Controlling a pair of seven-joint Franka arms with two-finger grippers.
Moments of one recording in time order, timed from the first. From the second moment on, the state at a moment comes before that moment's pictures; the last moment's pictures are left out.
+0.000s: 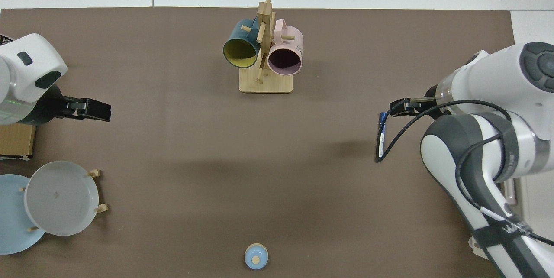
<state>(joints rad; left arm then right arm) -0.05 0.01 -0.02 -1.69 -0.02 1.71 0.06 0.12 0.10 0.00 -1.89 0.02 2.01 0.13</state>
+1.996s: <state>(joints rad) -0.04 0.00 -0.02 -1.71 -0.02 1.72 0.06 0.11 0.35 -0.01 -1.96 0.02 2.25 0.22</state>
